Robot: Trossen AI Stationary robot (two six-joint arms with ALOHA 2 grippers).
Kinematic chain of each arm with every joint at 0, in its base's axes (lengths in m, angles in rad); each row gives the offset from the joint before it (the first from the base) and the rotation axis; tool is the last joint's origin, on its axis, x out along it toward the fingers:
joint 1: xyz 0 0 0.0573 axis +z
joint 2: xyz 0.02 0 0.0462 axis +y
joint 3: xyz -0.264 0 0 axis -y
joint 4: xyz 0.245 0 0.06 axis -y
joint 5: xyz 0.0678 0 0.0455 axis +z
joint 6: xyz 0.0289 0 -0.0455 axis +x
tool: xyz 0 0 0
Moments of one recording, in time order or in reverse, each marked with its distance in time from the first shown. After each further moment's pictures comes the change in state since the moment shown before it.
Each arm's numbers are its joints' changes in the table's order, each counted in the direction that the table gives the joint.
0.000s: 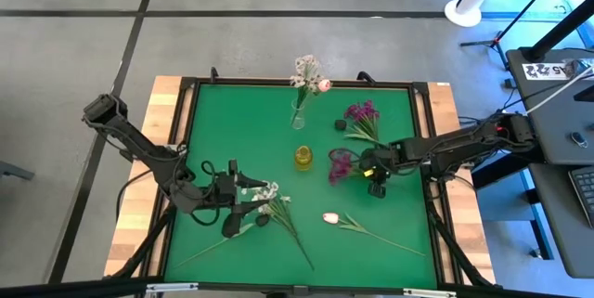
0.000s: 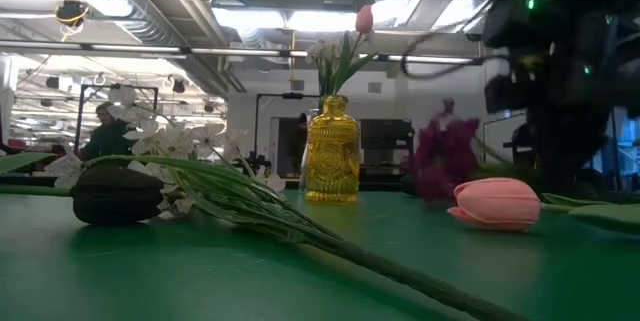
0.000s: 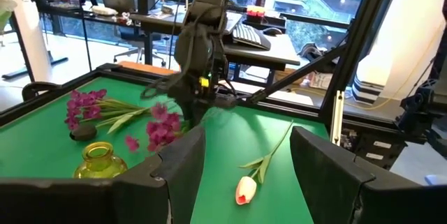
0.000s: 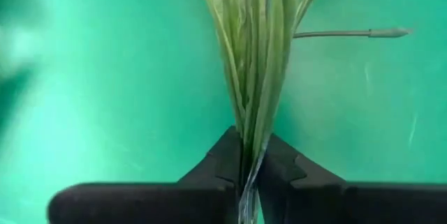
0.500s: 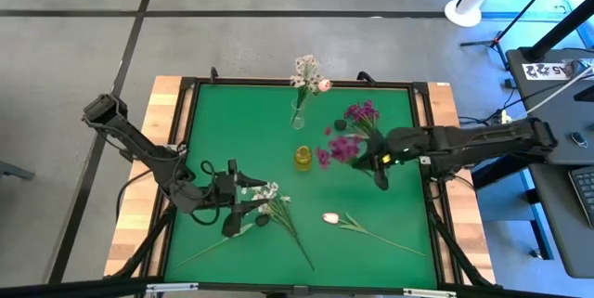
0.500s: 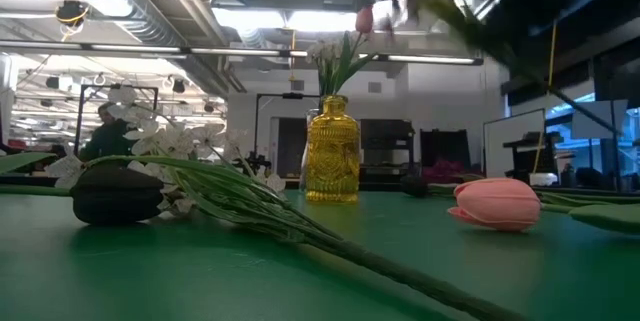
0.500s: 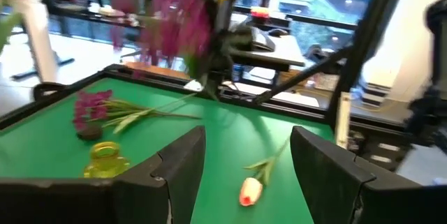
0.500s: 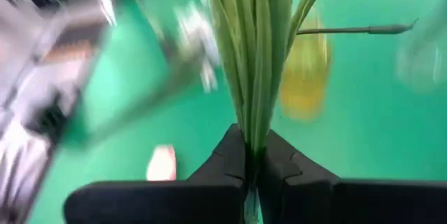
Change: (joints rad) left arm 0.000 0.000 0.000 -0.001 0.029 0.002; right arm 0.000 -0.332 0.124 0.237 0.022 -0.106
